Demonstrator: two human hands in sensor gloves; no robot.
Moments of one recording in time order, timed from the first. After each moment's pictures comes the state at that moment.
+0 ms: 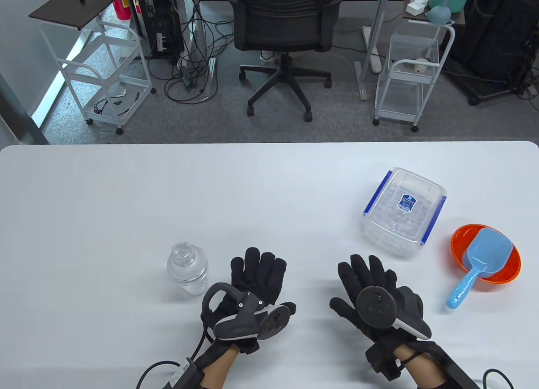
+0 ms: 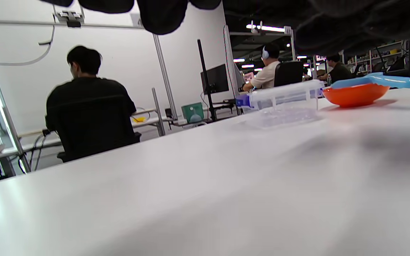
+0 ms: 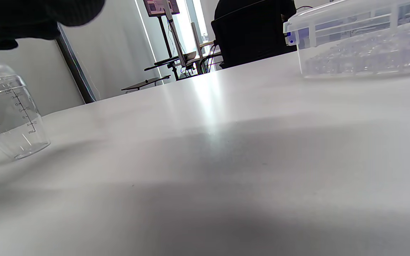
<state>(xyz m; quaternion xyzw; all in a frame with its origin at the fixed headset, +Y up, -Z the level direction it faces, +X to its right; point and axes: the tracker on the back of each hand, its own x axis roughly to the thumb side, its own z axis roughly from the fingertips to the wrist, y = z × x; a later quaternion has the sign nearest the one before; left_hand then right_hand) -0.071 -0.674 -0.247 0.10 -0.30 -0.08 0.95 0.185 -0.699 -0.250 0.17 0.05 0.97 0.14</state>
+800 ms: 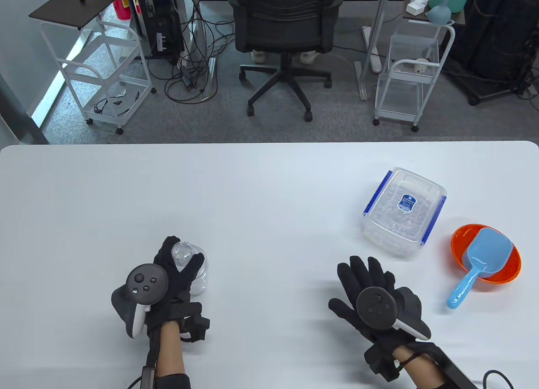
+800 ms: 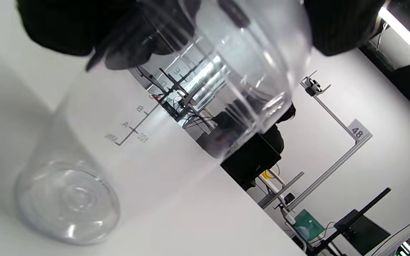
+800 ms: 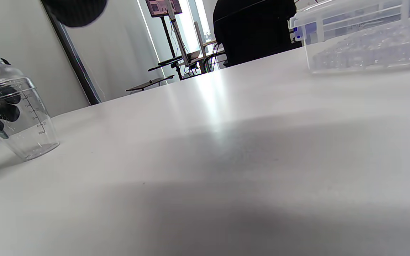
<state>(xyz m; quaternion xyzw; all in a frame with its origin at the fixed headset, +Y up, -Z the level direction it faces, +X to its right) -0.244 -0.698 -0.276 0.08 0.08 0.40 0.91 0.183 -0.701 -0.248 0.17 0.06 0.97 0.15</state>
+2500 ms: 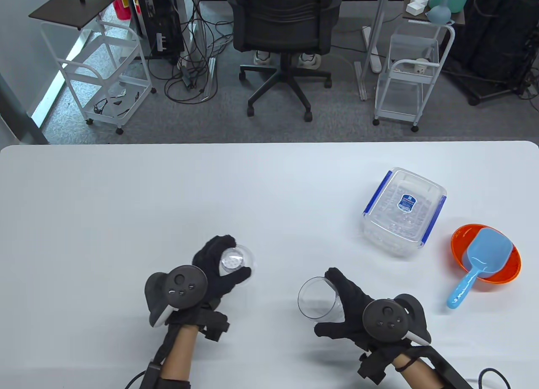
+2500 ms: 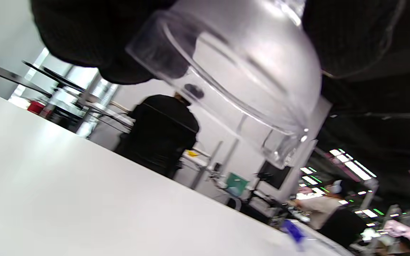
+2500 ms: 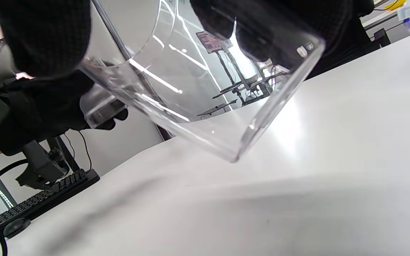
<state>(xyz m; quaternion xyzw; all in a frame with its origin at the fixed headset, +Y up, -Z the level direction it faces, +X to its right) -0.200 -0.657 -0.282 0.12 -0.10 0.26 0.95 0.169 -0.688 -0.235 0.29 -0.01 0.92 0.27</state>
